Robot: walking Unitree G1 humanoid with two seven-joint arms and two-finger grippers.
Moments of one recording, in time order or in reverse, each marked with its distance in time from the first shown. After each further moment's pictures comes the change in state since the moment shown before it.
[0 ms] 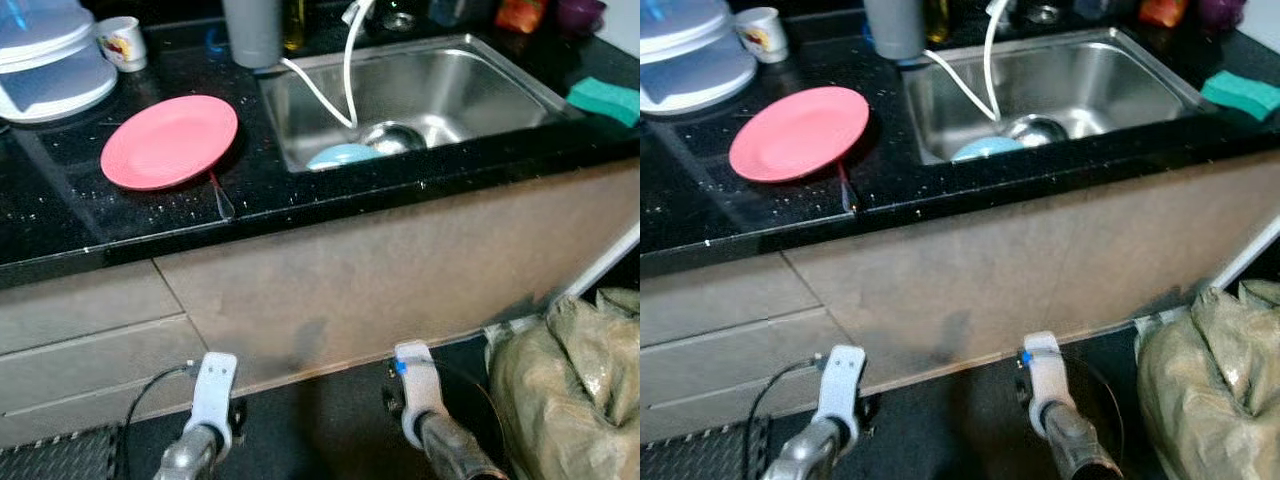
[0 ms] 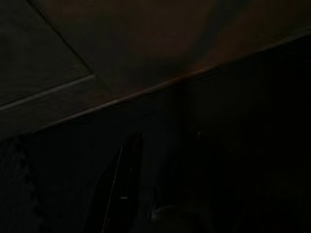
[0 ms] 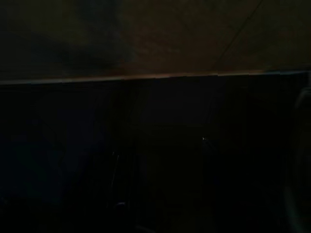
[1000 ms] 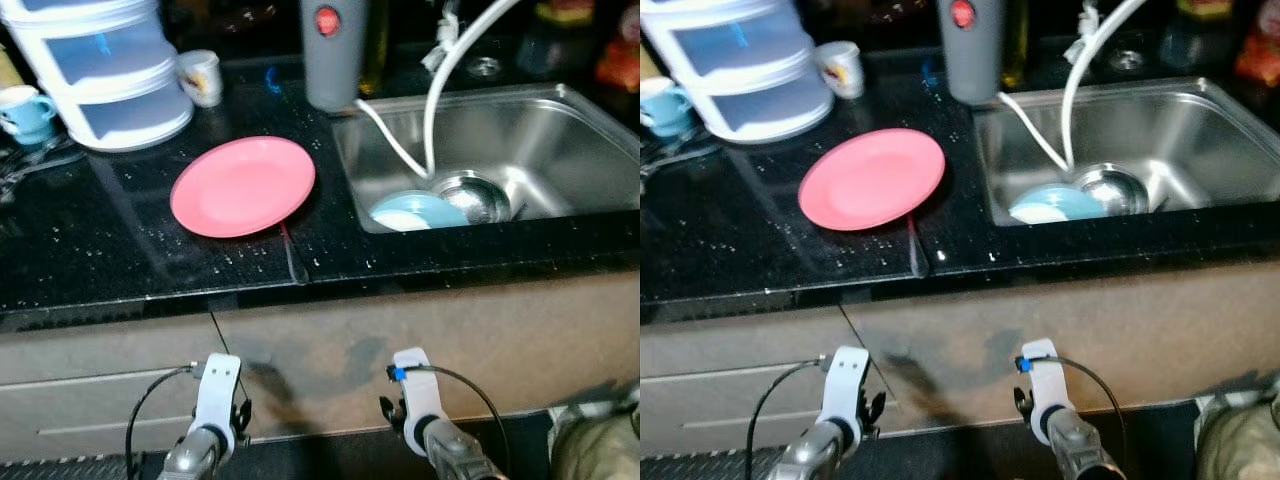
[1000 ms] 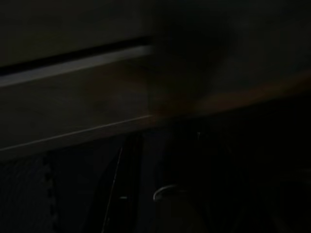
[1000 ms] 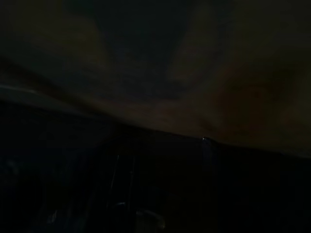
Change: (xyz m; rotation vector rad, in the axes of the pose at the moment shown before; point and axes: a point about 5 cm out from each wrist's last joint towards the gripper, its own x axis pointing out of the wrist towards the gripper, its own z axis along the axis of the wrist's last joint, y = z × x) left arm -0.004 0.001 -0.011 -0.005 0.033 -0.002; right arm -0.001 0.011 -0.005 -0.061 0.021 0.101
